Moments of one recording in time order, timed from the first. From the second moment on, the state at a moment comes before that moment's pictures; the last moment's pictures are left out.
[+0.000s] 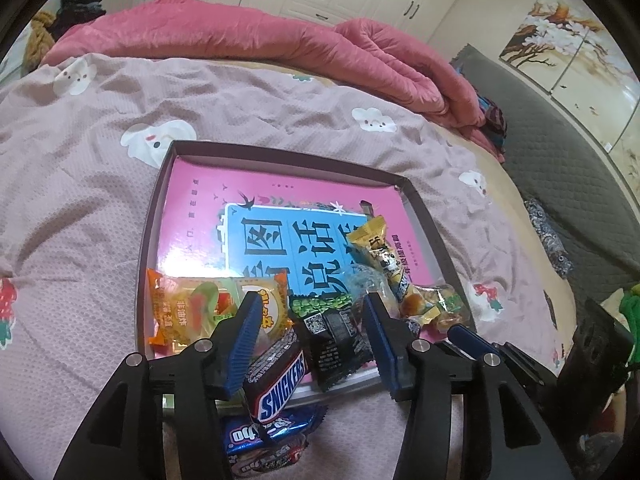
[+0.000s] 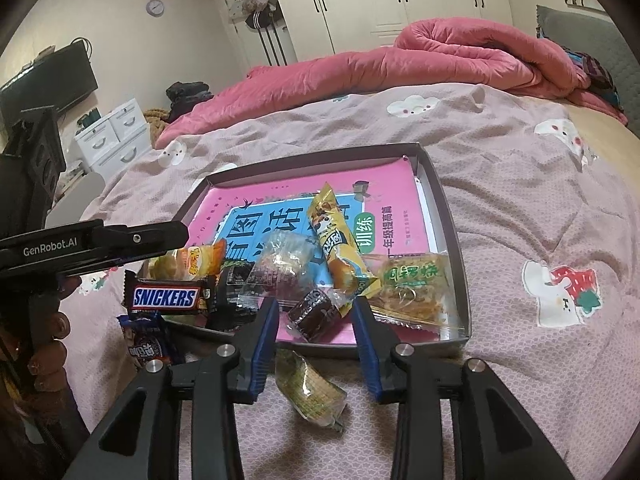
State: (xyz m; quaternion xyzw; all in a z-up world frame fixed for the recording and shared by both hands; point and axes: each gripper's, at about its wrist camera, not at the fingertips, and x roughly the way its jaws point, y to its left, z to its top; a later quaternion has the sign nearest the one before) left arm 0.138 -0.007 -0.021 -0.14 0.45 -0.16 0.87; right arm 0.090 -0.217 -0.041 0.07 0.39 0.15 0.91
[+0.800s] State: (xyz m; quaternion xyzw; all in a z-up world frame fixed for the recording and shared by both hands) left arm 0.121 -0.001 0.005 -0.14 0.42 -0.16 0.88; right arm 0.081 -0.222 -0.030 0.08 0.37 0.16 0.91
